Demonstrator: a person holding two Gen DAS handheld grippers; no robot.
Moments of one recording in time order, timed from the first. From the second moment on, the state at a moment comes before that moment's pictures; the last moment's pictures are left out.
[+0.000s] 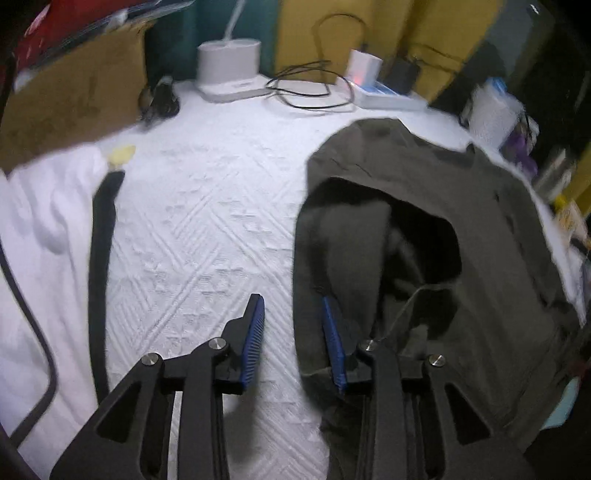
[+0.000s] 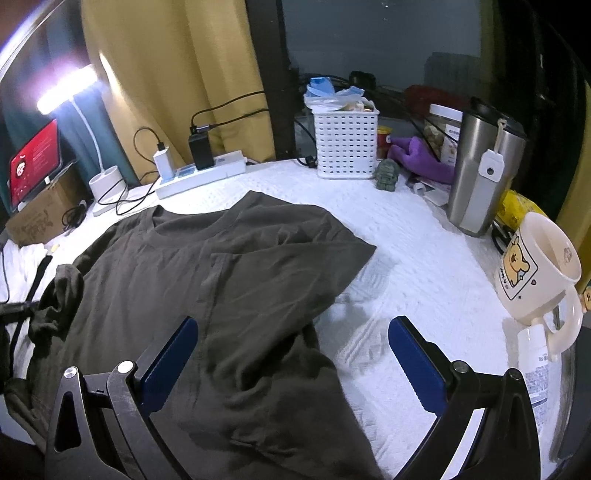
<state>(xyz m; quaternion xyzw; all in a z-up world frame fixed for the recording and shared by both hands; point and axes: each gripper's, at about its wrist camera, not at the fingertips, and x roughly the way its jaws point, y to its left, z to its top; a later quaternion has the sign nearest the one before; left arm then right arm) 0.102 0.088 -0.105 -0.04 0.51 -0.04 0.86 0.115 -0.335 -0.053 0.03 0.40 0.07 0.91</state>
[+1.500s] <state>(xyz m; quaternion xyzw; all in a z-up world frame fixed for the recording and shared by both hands) 0.090 0.010 -0.061 0.09 0.46 -0.15 0.87 0.092 -0.365 -0.059 0.06 0.39 0.06 0.92</state>
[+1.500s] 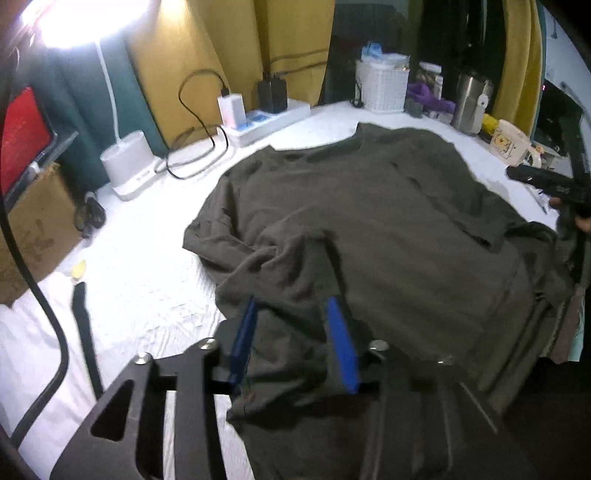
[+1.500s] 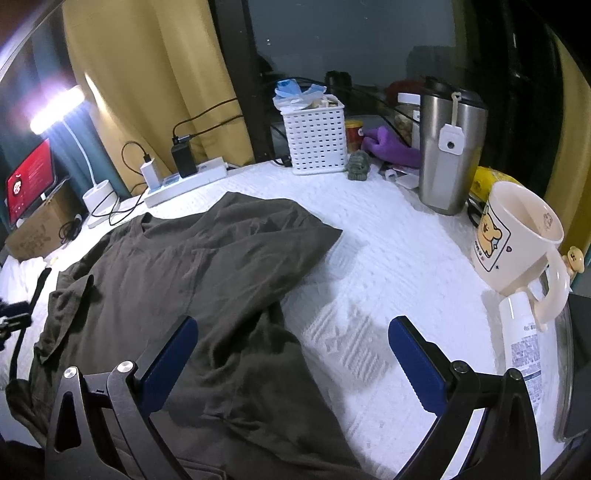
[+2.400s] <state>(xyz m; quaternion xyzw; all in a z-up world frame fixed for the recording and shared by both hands) 0.171 0.074 -0.104 0.00 0.51 -0.14 0.85 0.117 -0.356 -0.068 0.06 0.41 0.05 0.91</state>
